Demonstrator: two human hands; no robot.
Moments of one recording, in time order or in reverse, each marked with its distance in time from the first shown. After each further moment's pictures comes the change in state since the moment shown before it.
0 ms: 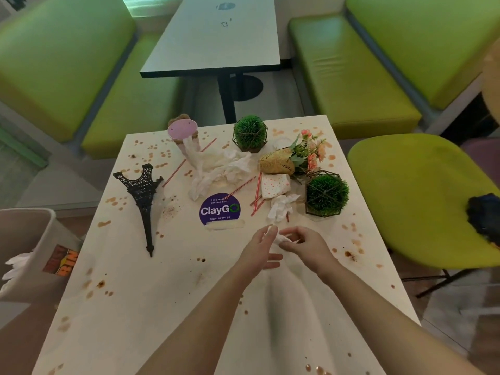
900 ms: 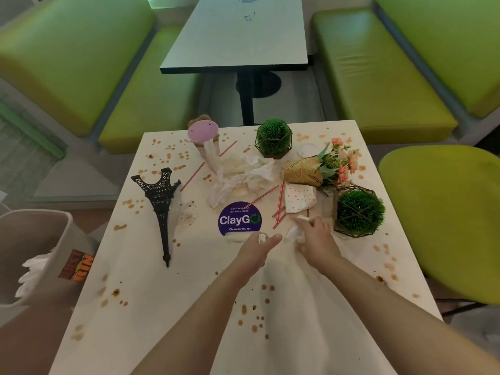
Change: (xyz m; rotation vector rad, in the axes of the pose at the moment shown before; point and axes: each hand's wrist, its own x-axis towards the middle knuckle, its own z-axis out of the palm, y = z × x) left_hand 0.036 0.012 -0.062 0.139 0.119 -0.030; right_hand 0.084 -0.003 0.033 -0.908 0.067 -0.101
